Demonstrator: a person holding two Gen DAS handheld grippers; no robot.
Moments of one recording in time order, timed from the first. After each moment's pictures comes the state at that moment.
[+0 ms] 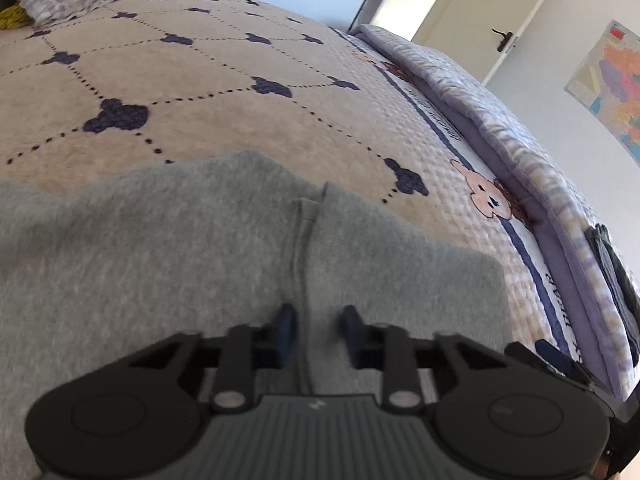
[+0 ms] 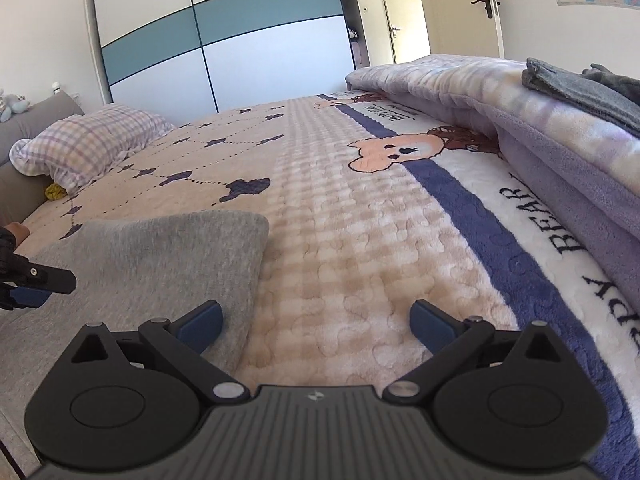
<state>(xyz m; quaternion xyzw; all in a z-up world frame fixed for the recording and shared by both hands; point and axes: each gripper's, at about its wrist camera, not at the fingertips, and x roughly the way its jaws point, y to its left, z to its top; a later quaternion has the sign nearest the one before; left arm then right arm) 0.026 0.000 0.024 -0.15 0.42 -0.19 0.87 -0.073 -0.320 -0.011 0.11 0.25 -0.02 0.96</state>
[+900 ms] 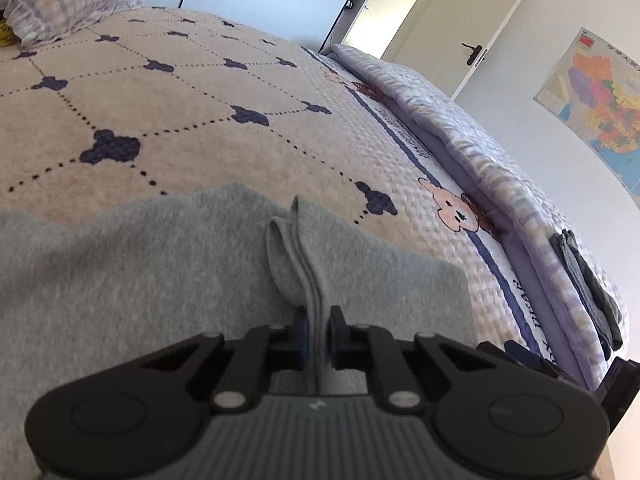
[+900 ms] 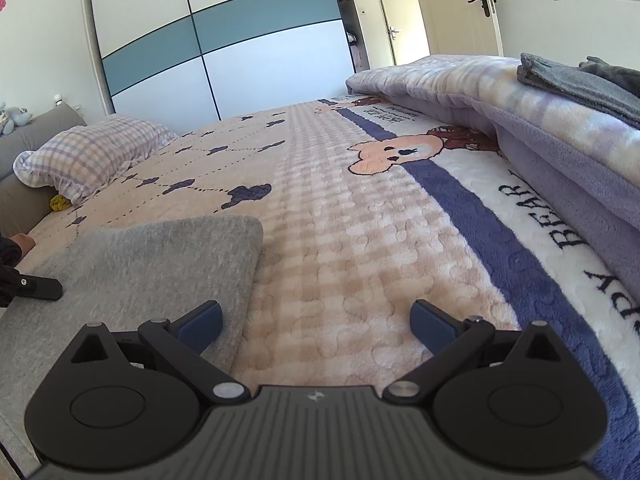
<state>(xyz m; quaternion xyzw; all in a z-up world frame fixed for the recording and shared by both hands) 0.010 0.015 0.050 -0.14 0.38 -0.22 0.89 -0.077 -0.322 -0.012 0.12 0.24 -0.02 0.96</state>
